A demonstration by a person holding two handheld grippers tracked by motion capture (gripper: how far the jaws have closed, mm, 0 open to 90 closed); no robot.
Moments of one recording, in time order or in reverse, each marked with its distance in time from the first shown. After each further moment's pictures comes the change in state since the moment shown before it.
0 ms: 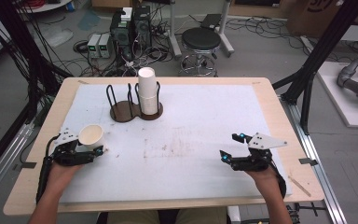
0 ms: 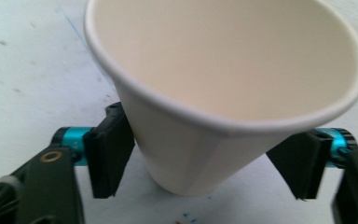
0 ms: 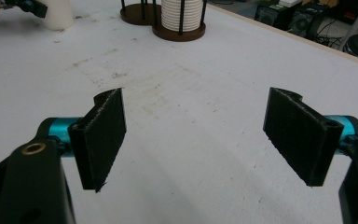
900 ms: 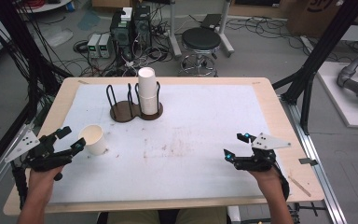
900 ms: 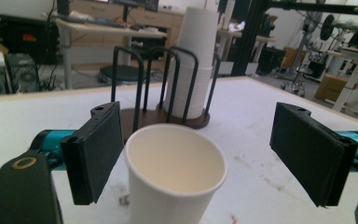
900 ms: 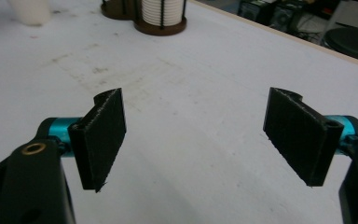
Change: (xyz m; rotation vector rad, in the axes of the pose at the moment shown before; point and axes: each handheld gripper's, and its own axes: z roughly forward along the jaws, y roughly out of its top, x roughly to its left) left arm -0.005 0.008 -0.063 -0.524 -0.095 -0.005; right arm -0.004 -0.004 -0.008 0.016 -0.076 0.008
